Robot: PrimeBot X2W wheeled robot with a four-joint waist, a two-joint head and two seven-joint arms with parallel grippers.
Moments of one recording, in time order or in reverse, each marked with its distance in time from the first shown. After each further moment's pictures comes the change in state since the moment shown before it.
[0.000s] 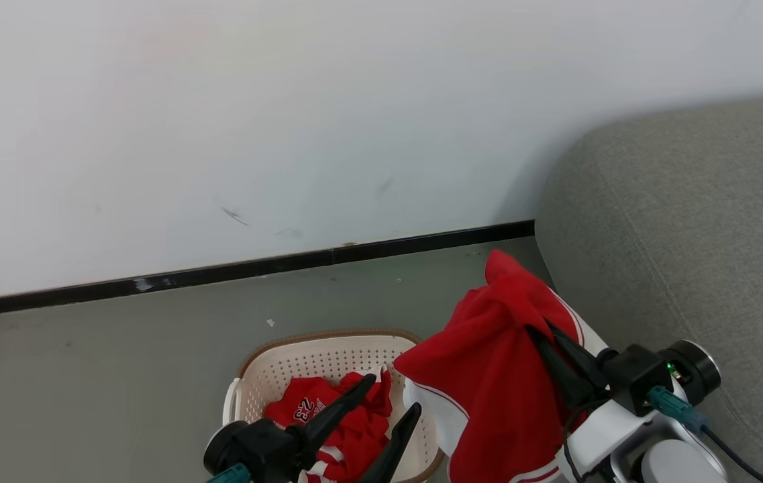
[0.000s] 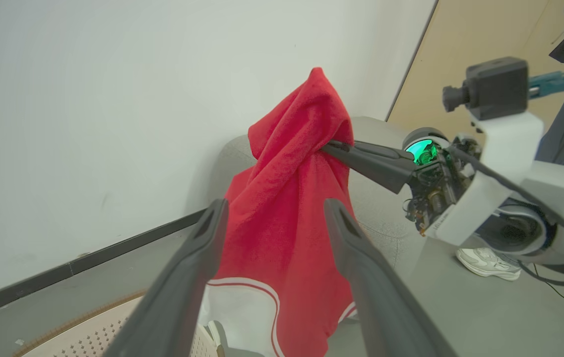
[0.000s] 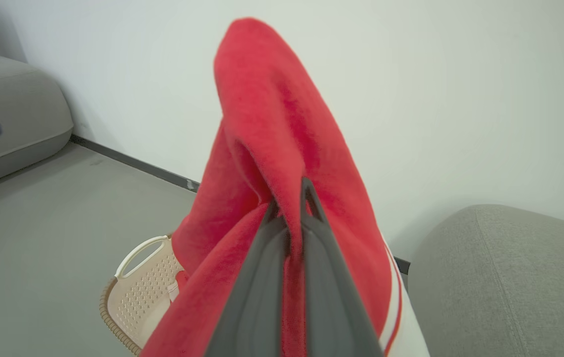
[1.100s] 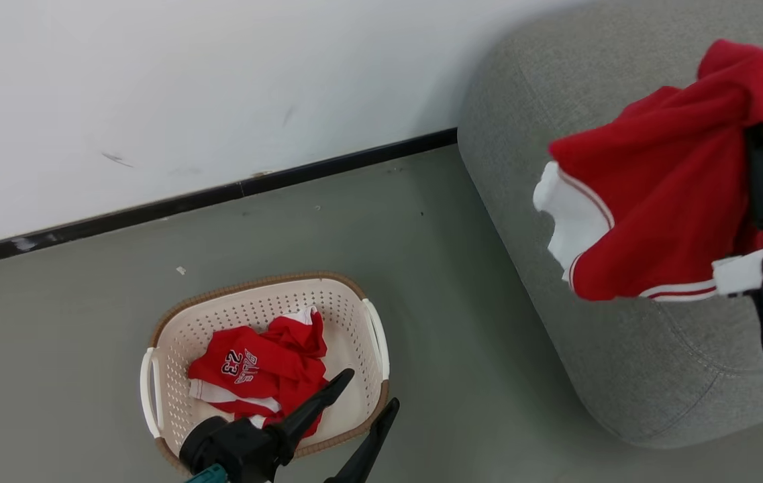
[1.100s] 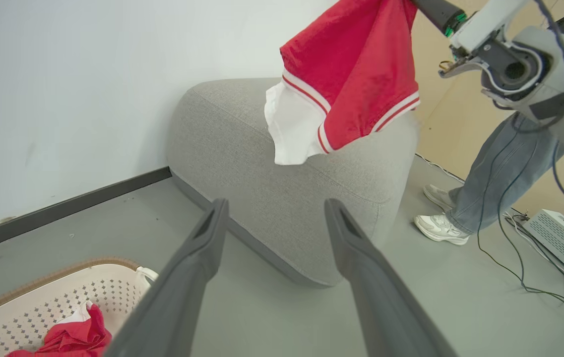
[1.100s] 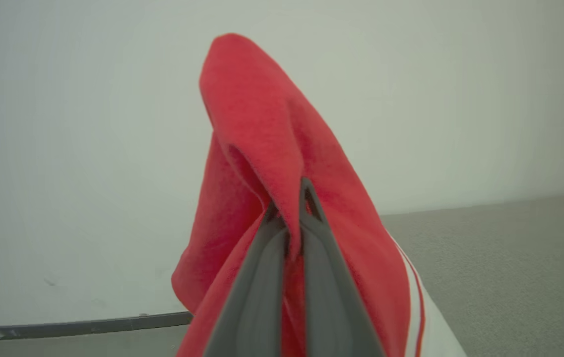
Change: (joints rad) left arm 0.000 0.048 0.013 -0.012 0.008 0.001 -0.024; right arm -0.246 -0.064 -0.395 -0.015 0.188 0.000 0.000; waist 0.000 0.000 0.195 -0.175
